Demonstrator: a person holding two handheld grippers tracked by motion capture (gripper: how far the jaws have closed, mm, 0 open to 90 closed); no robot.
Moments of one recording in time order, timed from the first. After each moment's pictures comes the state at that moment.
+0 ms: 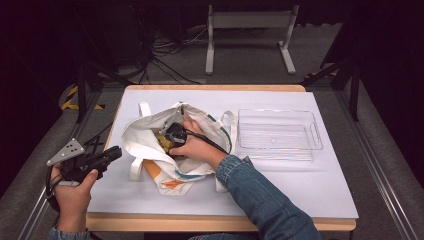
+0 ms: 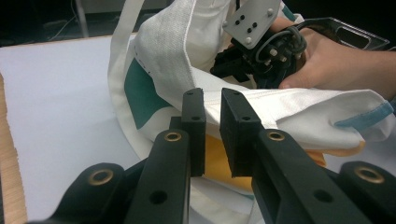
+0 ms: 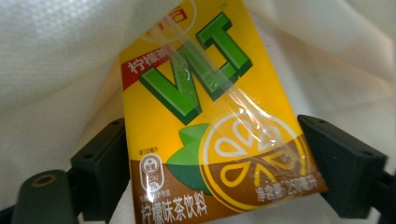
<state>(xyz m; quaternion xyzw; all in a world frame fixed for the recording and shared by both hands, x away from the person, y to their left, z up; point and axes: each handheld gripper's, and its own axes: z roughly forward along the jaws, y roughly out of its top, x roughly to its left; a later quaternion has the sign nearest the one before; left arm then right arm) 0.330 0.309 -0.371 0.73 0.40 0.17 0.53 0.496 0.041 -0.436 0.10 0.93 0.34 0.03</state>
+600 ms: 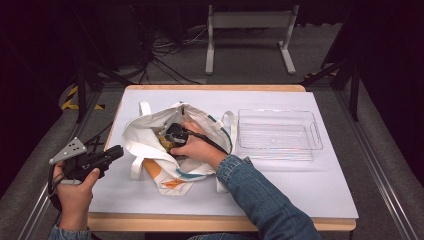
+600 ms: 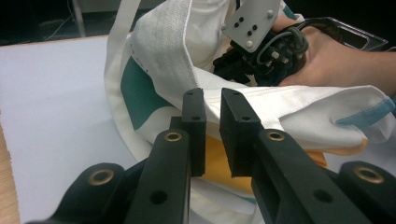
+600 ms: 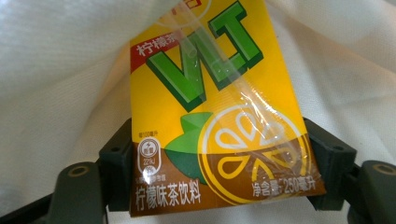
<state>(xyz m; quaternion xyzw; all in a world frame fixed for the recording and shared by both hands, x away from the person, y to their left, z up) 0.335 0.306 -0.372 0.73 0.40 0.17 0.53 0.495 0.040 -0.434 0.08 0.94 0.33 0.02</state>
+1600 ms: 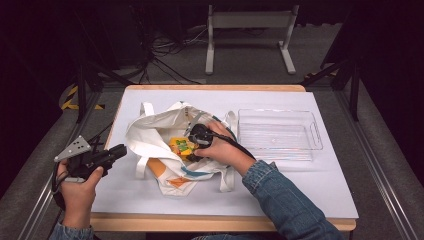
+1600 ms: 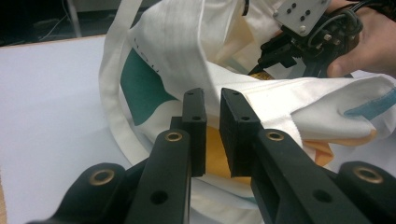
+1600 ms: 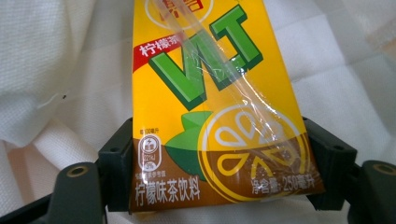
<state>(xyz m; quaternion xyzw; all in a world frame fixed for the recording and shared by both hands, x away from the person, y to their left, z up) 0.339 0.299 -0.372 0.73 0.40 0.16 0.53 0.473 -0.031 -0.411 0.14 0.95 0.26 0.05</state>
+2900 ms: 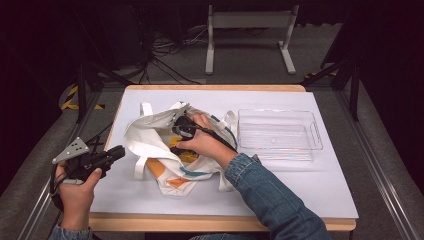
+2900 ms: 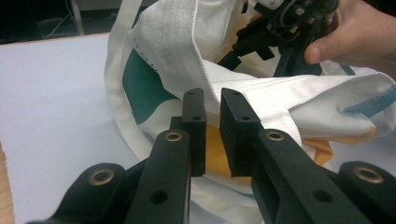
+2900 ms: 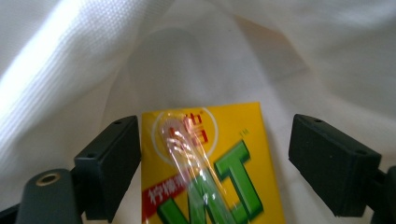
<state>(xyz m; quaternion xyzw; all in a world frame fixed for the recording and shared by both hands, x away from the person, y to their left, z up) 0.335 0.303 -0.374 0.73 0.40 0.16 0.53 0.490 0.017 -0.403 0.17 0.93 0.31 0.04</state>
